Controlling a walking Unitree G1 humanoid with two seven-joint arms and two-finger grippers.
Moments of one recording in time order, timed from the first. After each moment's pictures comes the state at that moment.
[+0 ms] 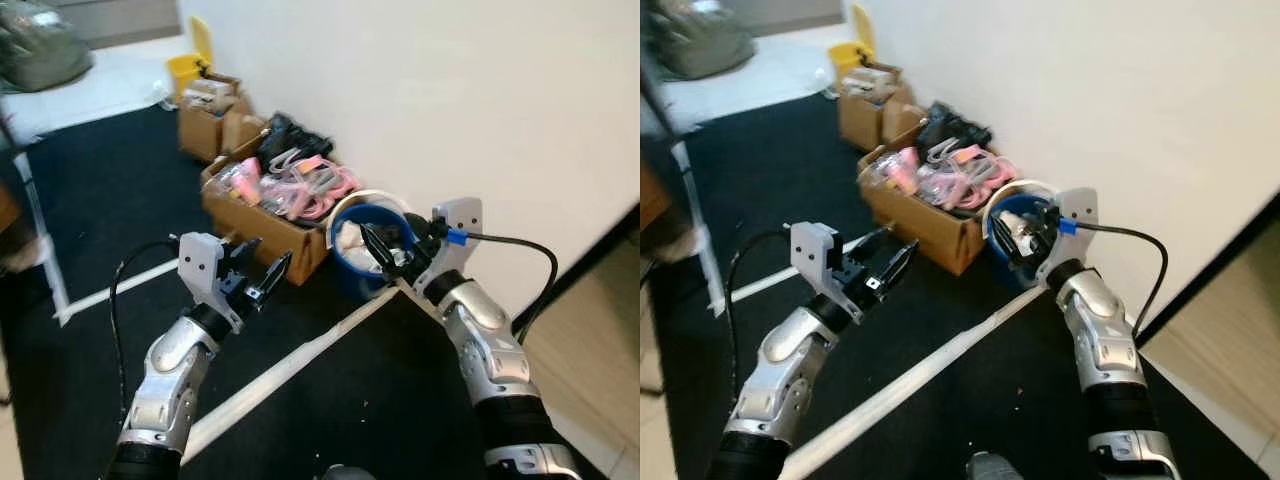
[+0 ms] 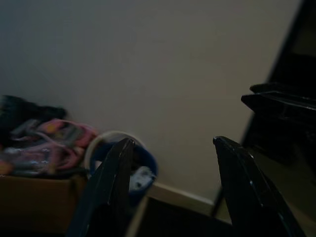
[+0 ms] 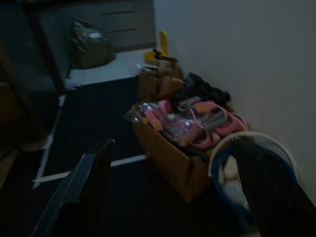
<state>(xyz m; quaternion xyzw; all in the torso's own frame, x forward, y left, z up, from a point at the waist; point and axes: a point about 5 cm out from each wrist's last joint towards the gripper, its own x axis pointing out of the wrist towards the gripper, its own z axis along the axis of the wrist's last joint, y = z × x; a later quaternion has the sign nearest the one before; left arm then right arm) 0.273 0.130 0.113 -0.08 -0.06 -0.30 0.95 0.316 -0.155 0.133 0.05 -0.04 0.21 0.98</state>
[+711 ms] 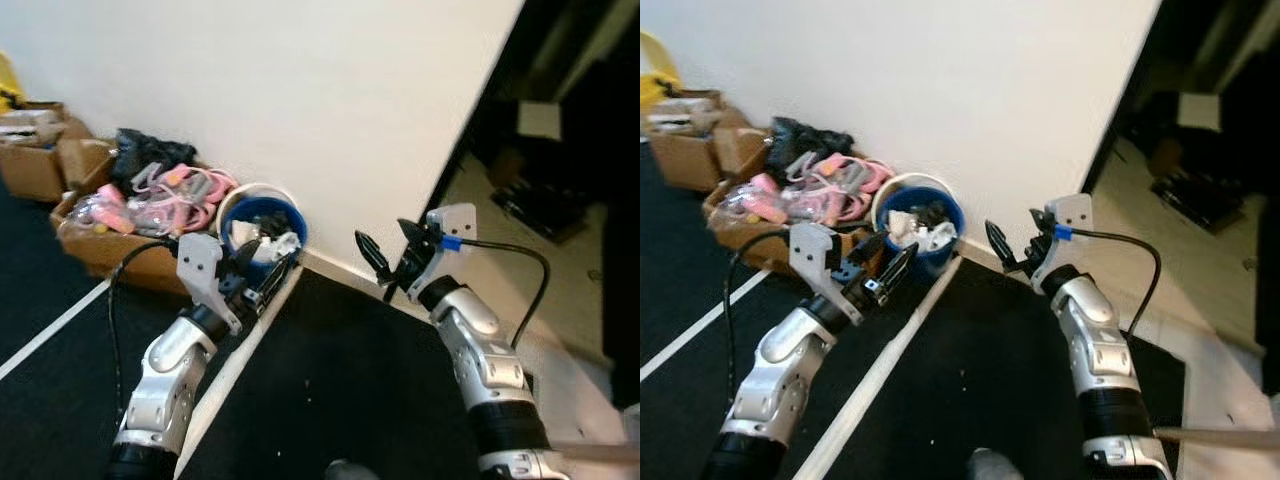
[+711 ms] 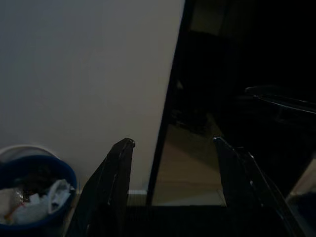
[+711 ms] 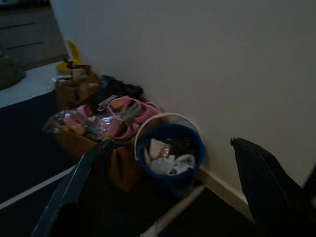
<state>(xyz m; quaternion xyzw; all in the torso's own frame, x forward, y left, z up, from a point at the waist) 0.272 0.130 0.111 -0.08 -0.05 -0.31 0.95 0.316 -0.152 0.131 0.05 -0.04 0.21 0.98</state>
